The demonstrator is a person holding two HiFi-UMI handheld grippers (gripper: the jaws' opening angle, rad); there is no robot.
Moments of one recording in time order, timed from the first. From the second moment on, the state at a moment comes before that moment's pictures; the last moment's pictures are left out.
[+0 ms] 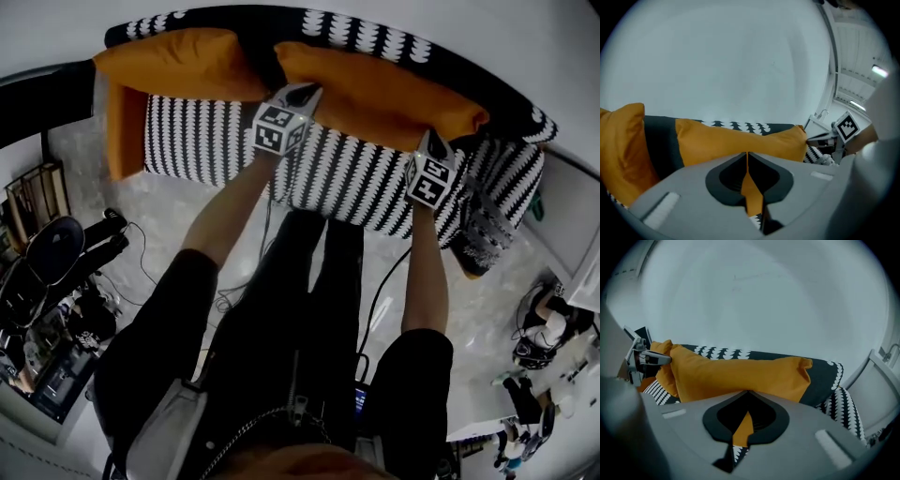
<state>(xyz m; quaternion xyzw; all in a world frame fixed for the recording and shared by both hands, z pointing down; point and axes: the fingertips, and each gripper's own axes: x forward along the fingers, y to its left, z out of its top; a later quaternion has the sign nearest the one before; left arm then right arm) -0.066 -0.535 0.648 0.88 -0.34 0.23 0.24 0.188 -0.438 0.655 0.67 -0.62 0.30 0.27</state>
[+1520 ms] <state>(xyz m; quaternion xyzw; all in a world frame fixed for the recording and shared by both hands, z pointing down) -0.171 -0.360 0.440 0.89 -0.43 0.12 0.11 0.084 -0.275 0.450 0.71 -0.66 0.19 0.14</state>
